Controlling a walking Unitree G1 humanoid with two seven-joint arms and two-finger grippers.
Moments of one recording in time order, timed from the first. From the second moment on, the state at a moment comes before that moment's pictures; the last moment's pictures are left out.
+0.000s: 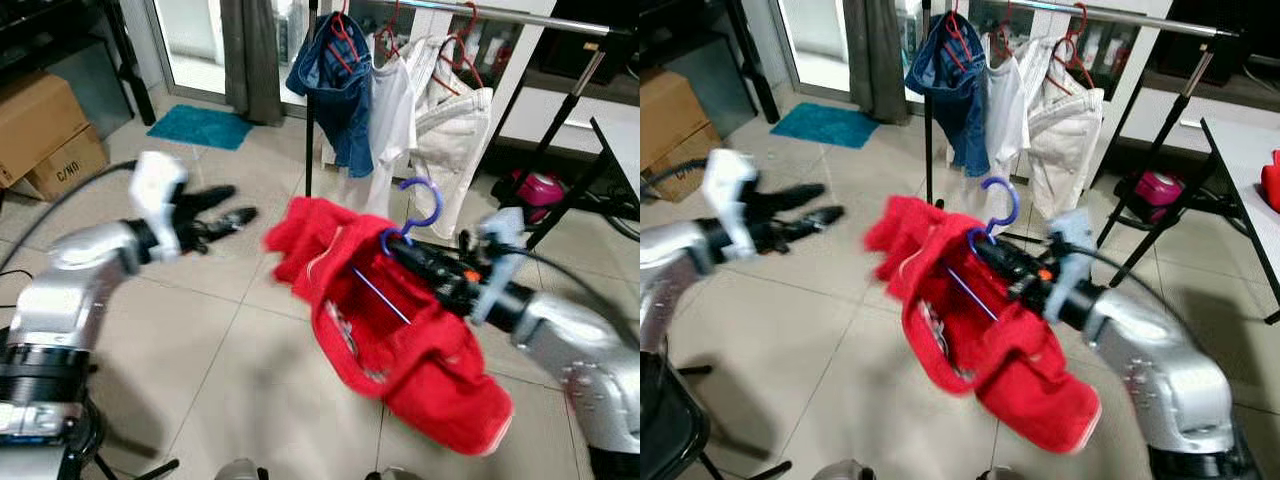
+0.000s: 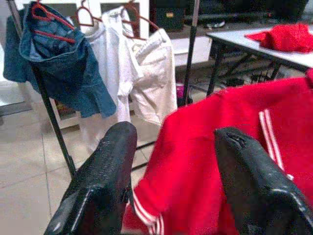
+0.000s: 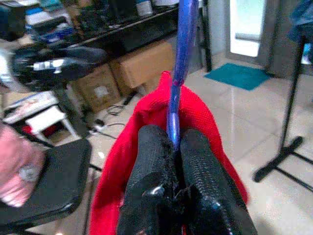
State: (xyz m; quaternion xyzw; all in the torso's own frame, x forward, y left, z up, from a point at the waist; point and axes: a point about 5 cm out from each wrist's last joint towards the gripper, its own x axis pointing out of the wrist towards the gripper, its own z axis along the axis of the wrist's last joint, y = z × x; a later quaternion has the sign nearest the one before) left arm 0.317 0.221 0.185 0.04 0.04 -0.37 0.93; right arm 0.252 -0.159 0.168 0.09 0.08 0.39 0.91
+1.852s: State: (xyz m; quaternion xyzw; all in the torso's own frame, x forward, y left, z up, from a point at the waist) left arm 0.316 0.226 0.122 -0.08 0.11 -0.41 0.90; right arm 0.232 -0.159 0.190 0.14 0.08 0.50 0.85
